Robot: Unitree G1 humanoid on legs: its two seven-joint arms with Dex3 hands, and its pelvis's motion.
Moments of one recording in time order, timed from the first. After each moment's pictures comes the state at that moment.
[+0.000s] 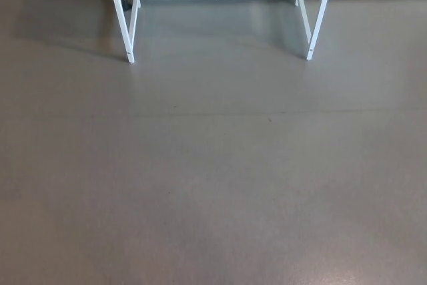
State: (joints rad) left_arm 0.33 0.33 0.34 0.73 -0.09 -0.13 -0.33; right_arm 0.17 -0.30 -0.11 0.88 -0.07 -0.26 0.13
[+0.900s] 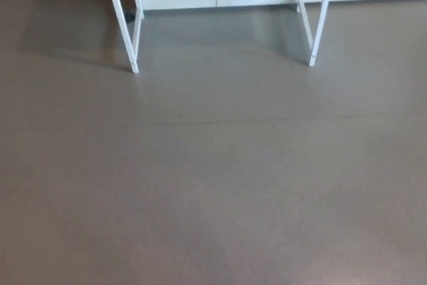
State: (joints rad) left_arm 0.32 0.33 0.35 0.75 -0.15 -0.17 -0.37; right_arm 0.15 -0.30 -0.12 0.94 -0.03 -0.36 0.15
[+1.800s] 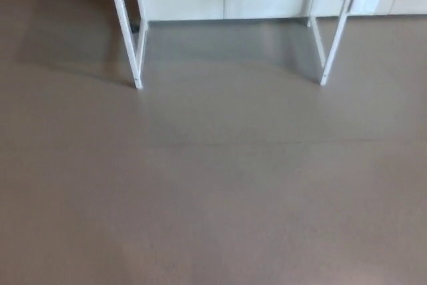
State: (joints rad) left_arm 0.33 0.35 0.33 0.79 -0.17 -0.22 -0.39; right_arm 0.14 -0.30 -0.09 0.99 -0.03 -0.39 0.14
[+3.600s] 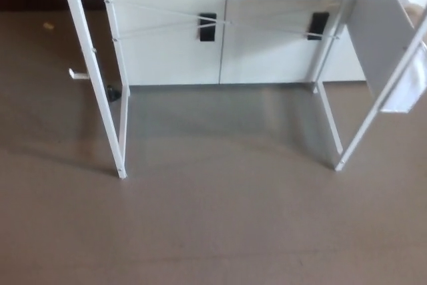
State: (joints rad) left_arm 0.33 0.38 0.29 0.79 -0.17 -0.23 -0.40; right_arm 0.20 -0.30 -0.07 0.96 -0.05 -0.41 0.11
